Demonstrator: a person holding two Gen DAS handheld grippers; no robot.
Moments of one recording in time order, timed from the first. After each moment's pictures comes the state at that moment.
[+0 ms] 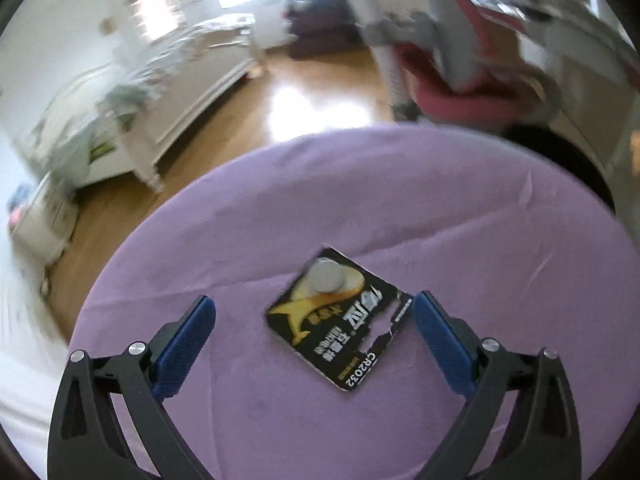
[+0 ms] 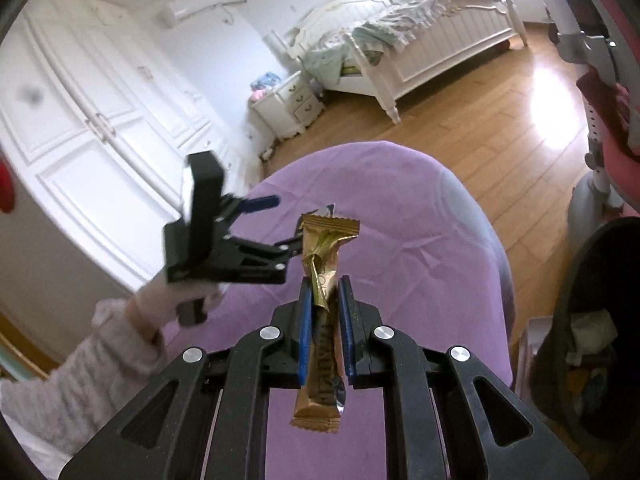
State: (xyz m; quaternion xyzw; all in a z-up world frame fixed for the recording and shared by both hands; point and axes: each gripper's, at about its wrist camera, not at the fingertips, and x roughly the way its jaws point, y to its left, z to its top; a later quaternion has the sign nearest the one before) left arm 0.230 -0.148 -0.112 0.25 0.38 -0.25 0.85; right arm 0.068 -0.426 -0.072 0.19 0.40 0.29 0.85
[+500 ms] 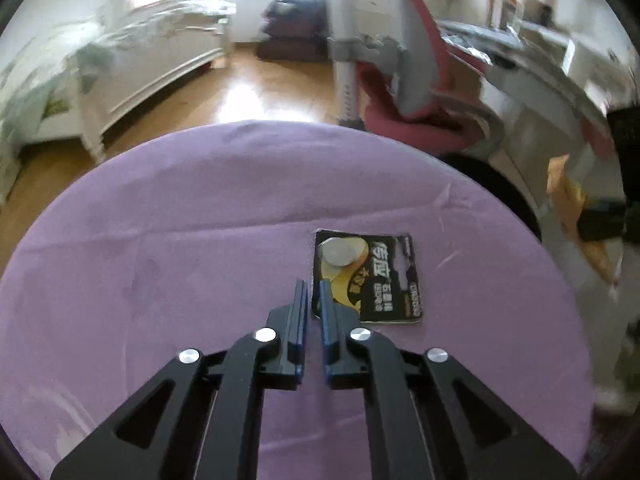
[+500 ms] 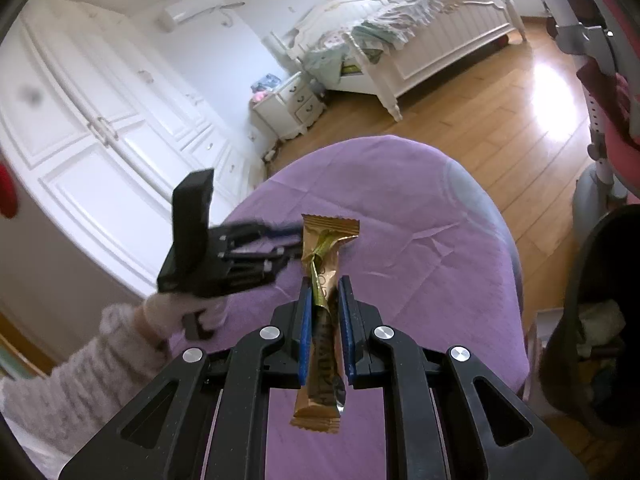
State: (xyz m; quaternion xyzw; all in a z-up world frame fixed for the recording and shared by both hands) left arm 0.192 -0.122 -0.107 0.11 0.42 -0.33 0.84; right arm 0.075 -0.412 -0.081 0.20 0.40 0.29 0.85
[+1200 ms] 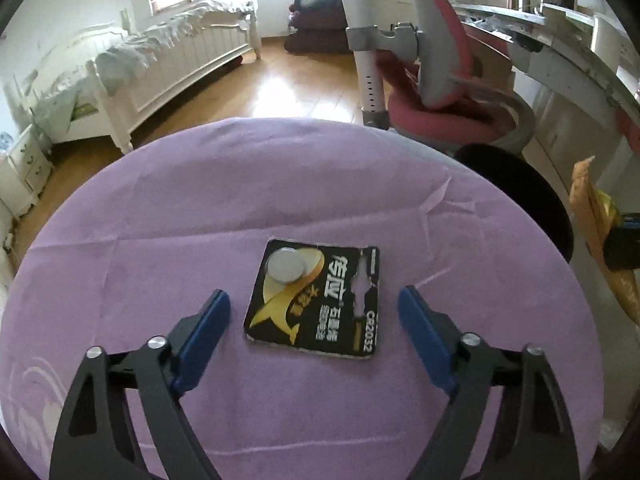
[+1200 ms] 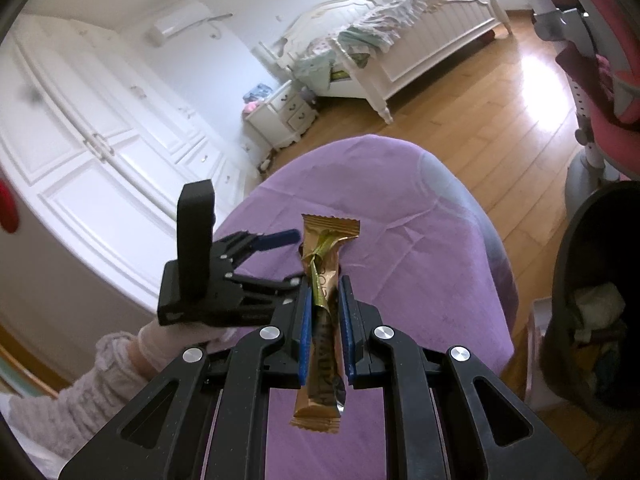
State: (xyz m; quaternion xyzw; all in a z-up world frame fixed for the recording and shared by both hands) left arm 0.180 -0.178 -0.119 0.16 0.42 -0.26 0.86; right arm 0.061 -0.434 -0.091 0.23 0.39 0.28 0.85
